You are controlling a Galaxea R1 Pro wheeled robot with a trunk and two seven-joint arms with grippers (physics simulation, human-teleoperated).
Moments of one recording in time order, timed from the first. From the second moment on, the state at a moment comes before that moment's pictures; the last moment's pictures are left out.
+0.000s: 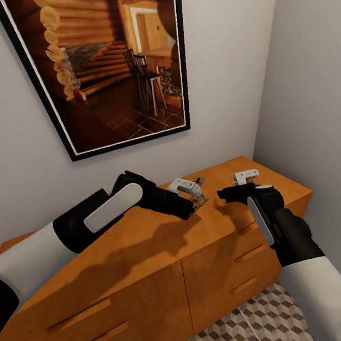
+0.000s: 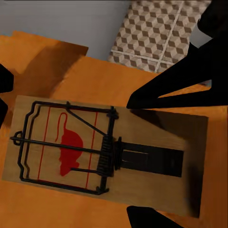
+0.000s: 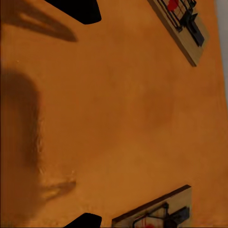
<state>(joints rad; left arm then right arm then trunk) -1.34 0.20 -1.13 -1.37 1.48 1.00 0.27 -0.78 0.02 0.04 -1.31 0.02 0.85 0.00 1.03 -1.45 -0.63</state>
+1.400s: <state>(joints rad) -1.19 0.20 -1.15 -1.40 1.46 1.00 0.26 -0.76 0.05 0.09 -1.31 0.00 0.86 0.00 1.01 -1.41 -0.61</state>
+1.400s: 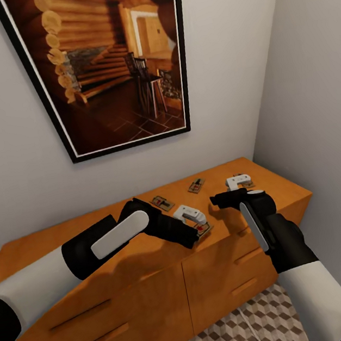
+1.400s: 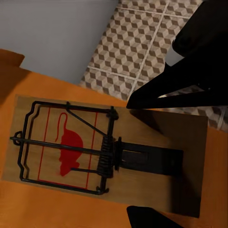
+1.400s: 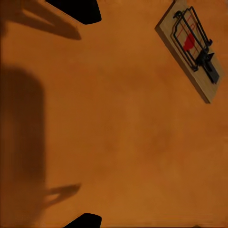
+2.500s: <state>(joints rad) -1.19 0.20 -1.15 -1.39 1.46 1.00 0.27 -0.76 -0.01 0.06 -1.32 0.01 0.83 -0.05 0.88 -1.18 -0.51</state>
